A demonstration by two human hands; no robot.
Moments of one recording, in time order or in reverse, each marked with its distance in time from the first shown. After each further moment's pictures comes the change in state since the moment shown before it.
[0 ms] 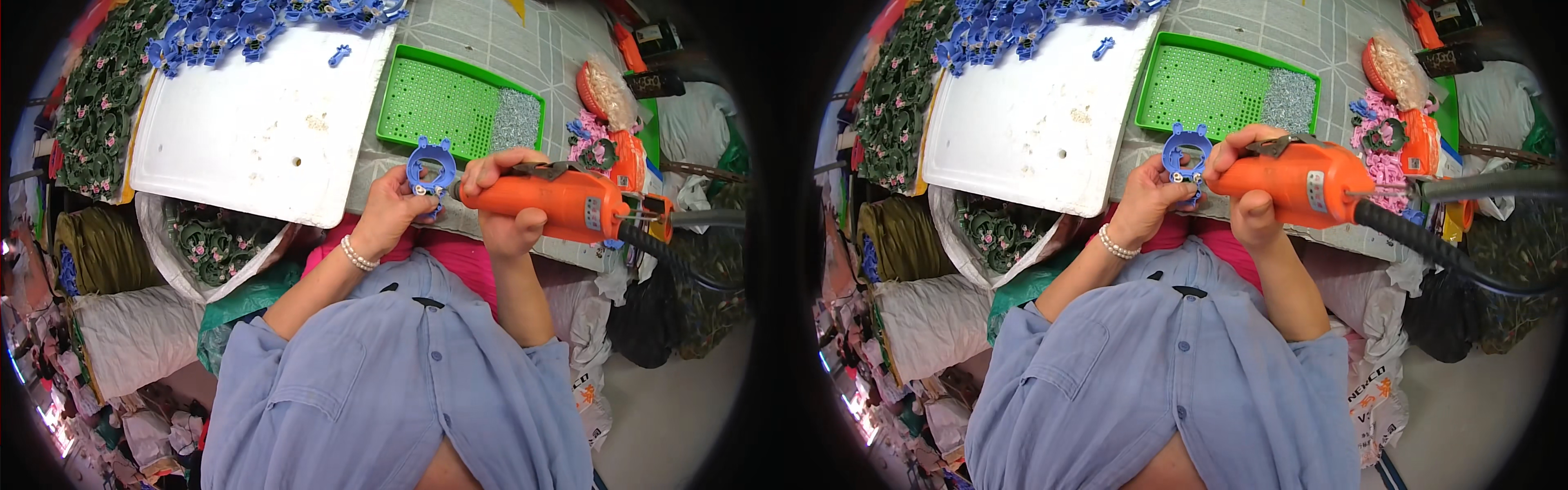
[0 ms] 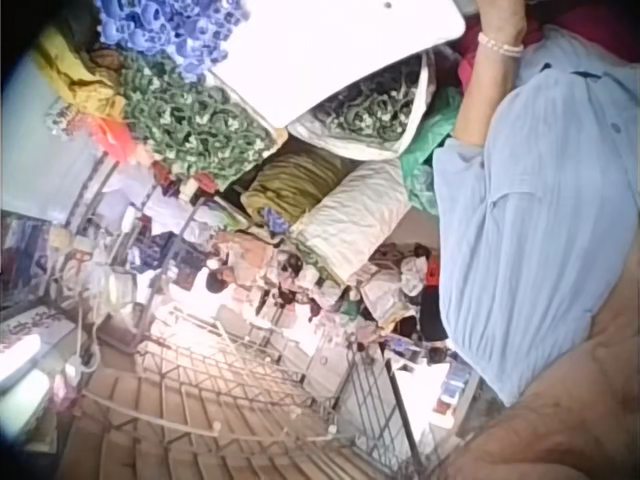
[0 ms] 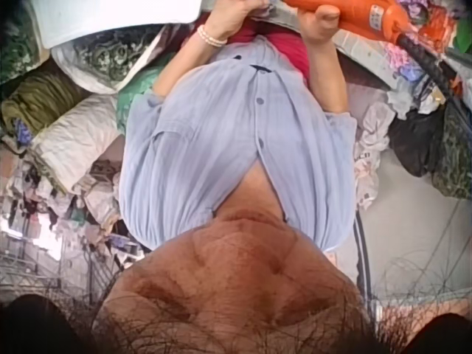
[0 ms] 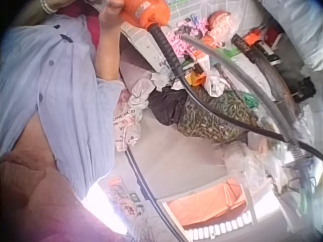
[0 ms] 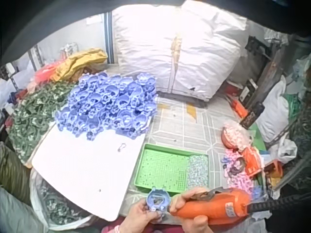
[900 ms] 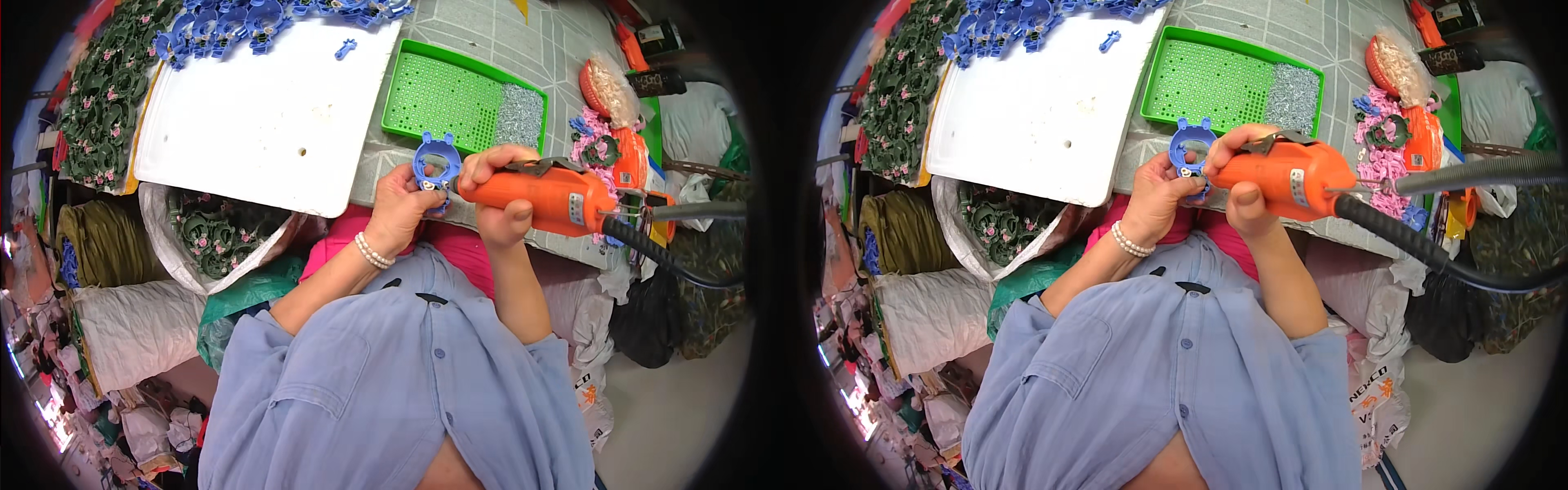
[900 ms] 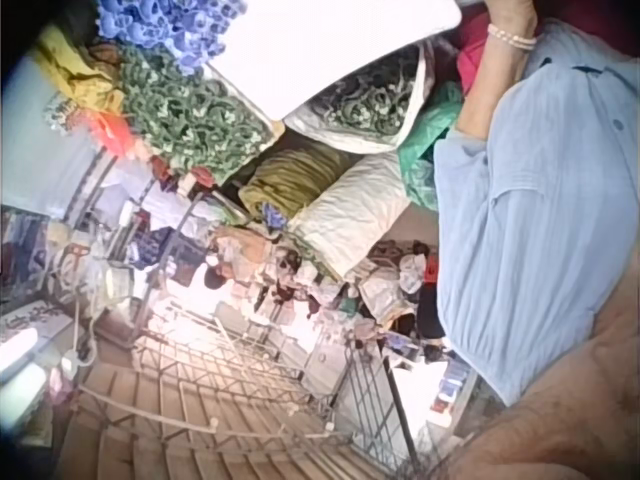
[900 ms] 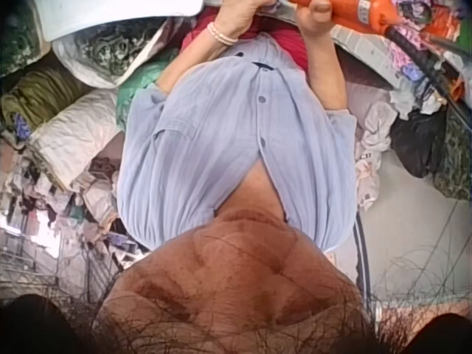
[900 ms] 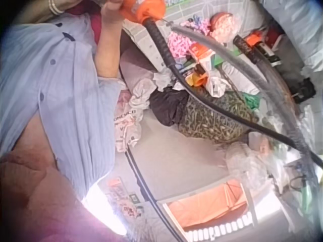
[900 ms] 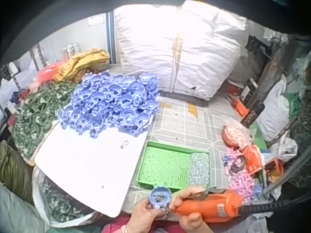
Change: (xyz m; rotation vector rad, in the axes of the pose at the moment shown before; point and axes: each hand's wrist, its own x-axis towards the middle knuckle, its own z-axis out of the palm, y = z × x) left_hand -0.005 -0.012 0.011 -0.083 0.094 0.070; right_hand -0.007 0.010 0.001 -0.049 -0.007 -0.051
